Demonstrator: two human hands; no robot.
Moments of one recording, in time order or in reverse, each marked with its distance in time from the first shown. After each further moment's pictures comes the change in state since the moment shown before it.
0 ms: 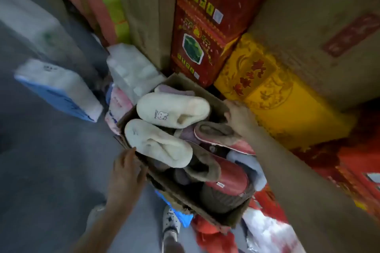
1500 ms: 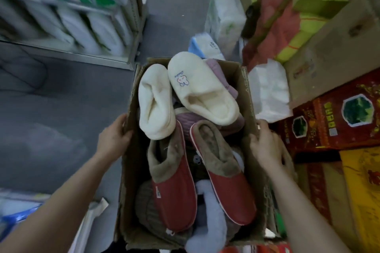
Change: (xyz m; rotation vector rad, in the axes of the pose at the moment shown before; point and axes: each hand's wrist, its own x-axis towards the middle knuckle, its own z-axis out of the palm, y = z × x) left_hand -0.166 -0.222 -0.173 -0.249 0.285 -0.832; right_hand -0.101 -0.301 0.006 0.129 -0.036 -0.381
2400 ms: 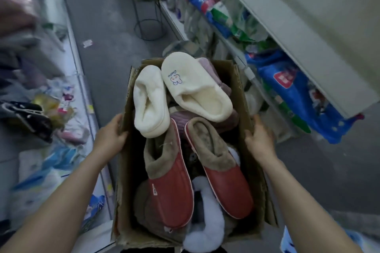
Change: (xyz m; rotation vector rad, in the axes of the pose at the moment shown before) left_hand 0.131 -0.332 -0.345 -0.288 0.633 -0.718; right_hand 0.135 -0.747 0.165 0.007 -0.341 -0.986
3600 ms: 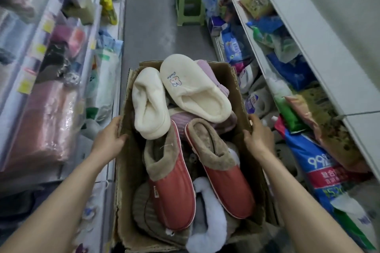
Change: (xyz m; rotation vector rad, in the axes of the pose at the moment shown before) left_hand 0.861 -0.027 -0.341 -0.124 0.138 -0.266; right_hand 0.791 -0.676 0.191 -0.127 -0.109 -0.291
